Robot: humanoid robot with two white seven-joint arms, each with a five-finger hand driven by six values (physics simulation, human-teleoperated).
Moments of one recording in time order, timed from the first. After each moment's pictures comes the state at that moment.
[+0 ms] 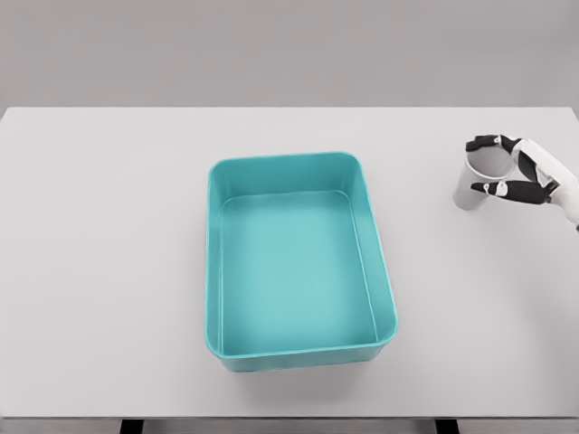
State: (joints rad) left arm 0.04 0.00 0.01 -0.06 0.00 0.09 0.02; right arm -0.46 -0.75 0.51 -1.01 -0.47 -0.52 0.40
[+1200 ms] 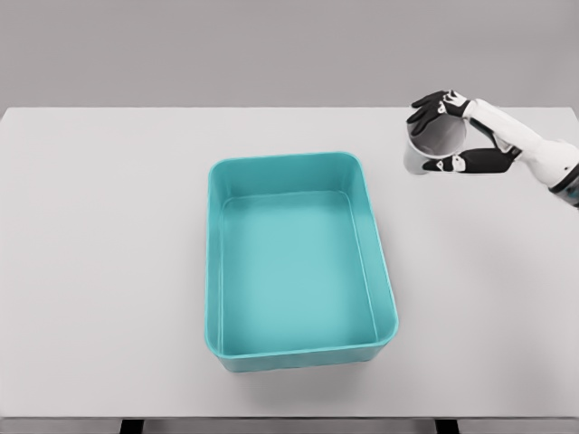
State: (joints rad) left arm 0.04 0.00 0.01 -0.06 0.00 0.09 0.02; right arm -0.57 -0.80 0.59 -1.32 -0.38 -0.61 0.42
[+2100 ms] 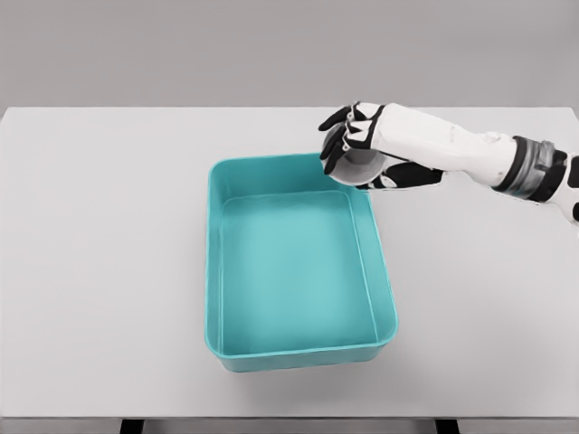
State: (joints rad) left arm 0.04 0.00 0.01 -0.06 0.00 0.09 0.02; right arm -0.65 -0.74 0.61 -1.64 0.04 -0.61 0.41
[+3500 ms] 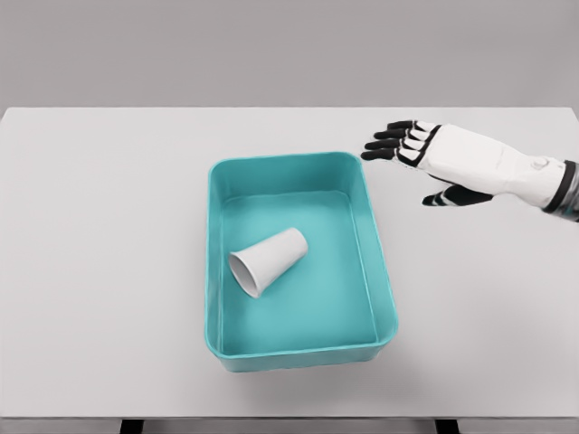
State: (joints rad) left arm 0.04 0.00 0.01 -0.06 0.00 0.09 0.02; right arm -0.67 -1.04 0.81 -1.63 0.26 -0.61 0.05
